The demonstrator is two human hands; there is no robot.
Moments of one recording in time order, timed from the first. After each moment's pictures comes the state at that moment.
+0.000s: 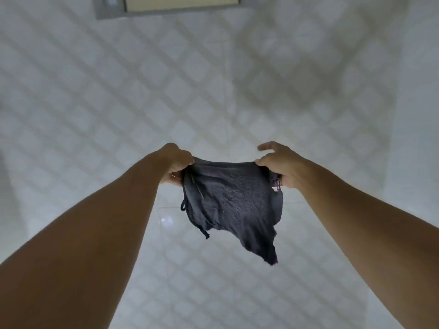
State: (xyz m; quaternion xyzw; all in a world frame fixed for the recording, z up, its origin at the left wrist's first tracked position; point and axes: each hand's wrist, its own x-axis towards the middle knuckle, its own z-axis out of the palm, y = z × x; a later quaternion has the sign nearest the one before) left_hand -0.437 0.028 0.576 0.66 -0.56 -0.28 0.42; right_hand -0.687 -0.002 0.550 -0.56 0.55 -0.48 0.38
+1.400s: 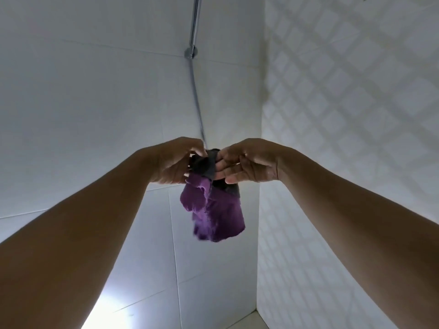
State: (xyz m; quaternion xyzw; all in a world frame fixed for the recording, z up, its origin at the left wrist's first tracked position) left_hand -0.233 0.374 0.572 0.71 -0.29 -0.29 0.57; right_hand -0.327 0.176 0.571 -0.74 -0.03 0.04 0.67
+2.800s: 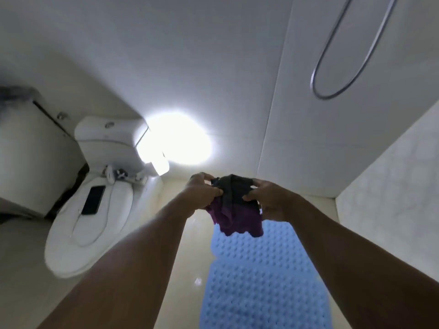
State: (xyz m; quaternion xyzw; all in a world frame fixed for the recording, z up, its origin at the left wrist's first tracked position) left_hand -0.265 0.441 0.106 0.79 0.24 -0.16 0.53; right_hand -0.225 0.242 0.090 -0.69 0.07 0.41 0.60
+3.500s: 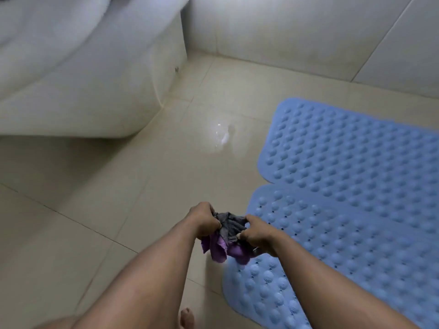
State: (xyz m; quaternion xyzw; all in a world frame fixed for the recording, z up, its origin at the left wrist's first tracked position) left_hand -0.447 0.570 -0.619 0.80 0.36 -0.34 0.35; right_hand -0.401 0.407 -0.646 -0.74 0.03 0.58 0.32
